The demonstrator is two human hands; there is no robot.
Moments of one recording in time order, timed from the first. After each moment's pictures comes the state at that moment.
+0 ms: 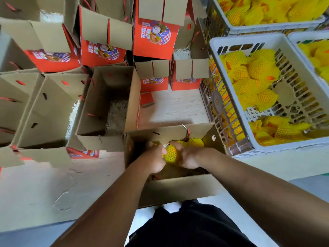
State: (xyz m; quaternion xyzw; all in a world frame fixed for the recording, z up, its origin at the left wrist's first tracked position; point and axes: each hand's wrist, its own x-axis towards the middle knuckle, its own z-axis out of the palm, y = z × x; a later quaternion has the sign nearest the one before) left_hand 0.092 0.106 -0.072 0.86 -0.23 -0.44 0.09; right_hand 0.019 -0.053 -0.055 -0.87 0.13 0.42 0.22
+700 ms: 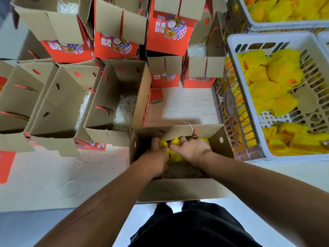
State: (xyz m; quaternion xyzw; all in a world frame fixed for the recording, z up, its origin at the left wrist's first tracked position) left_hand 0.083 0.110 -0.051 0.88 -0.22 -0.42 0.05; right_hand 0.038 -0.049 -0.076 -0.94 -0.04 0.34 -0.05
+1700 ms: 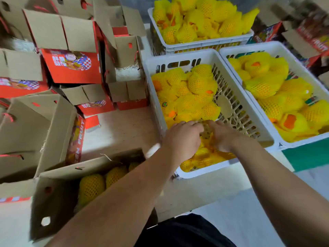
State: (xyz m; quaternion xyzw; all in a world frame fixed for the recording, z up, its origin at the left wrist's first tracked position) left_hand 0.010 -0.191 0.010 0.81 -0.53 -0.13 0.19; right_hand -0.089 -0.358 -0.014 -0.92 0.31 0.22 0.14
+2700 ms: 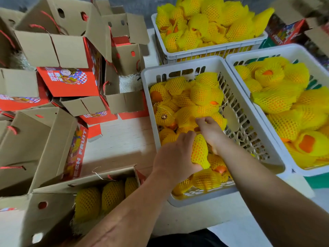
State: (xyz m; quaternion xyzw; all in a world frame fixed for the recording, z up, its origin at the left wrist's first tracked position) left_hand 0.013 -0.204 -0.008 0.86 -0.47 -0.12 0.15; right_hand -0.014 -0.375 -0.036 -0.68 0.47 -0.02 0.56
